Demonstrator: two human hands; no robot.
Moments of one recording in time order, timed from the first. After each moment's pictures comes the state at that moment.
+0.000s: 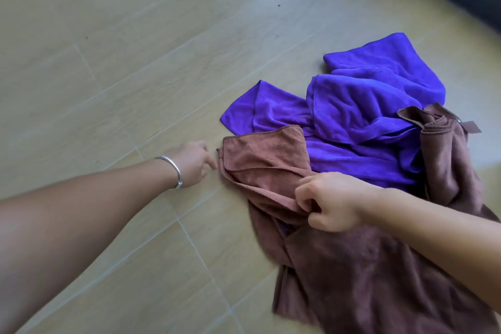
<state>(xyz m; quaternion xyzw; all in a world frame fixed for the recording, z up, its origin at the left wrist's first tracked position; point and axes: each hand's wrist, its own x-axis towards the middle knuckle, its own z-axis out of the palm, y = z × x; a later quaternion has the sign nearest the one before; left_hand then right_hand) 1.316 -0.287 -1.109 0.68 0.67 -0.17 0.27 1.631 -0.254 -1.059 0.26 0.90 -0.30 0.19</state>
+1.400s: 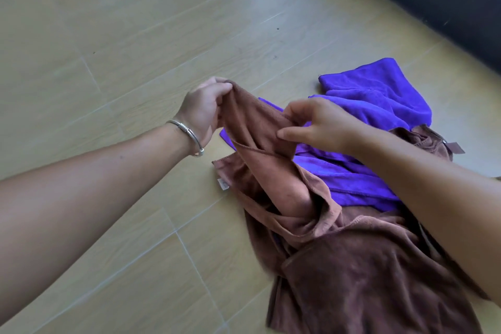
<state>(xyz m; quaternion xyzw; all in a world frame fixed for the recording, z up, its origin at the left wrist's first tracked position) 1.373 -0.218 -0.993 0.26 0.59 0.52 0.56 1.582 -0.167 -0.993 0.39 0.81 -0.43 -0.08</state>
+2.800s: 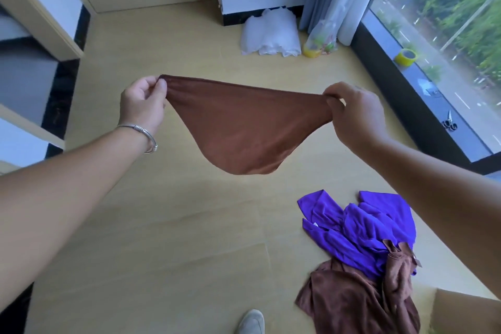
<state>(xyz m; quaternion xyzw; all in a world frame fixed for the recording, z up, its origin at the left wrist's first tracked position) 1.057 -0.425 -0.468 0.16 0.76 0.61 0.12 1.341 -0.205 -0.468 0.39 0.86 -0.18 -0.26</state>
